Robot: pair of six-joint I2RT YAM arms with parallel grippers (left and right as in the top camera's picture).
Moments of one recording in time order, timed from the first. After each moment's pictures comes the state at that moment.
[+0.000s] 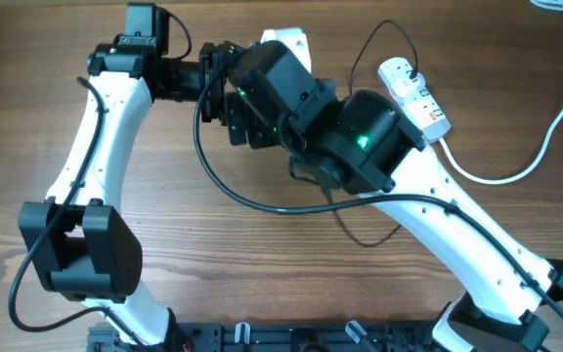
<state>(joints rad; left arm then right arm) -0.08 1.85 1.64 -1.00 1.50 -1.07 0.88 1.76 2.13 -1.20 0.35 0.57</state>
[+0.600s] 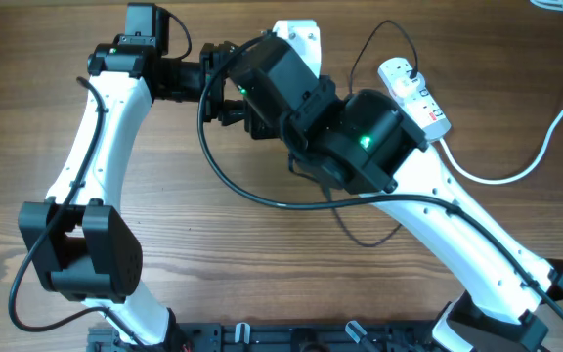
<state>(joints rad) -0.08 1.85 1.64 -1.00 1.48 -1.08 0.88 1.77 2.14 -1.22 0.40 0.64</state>
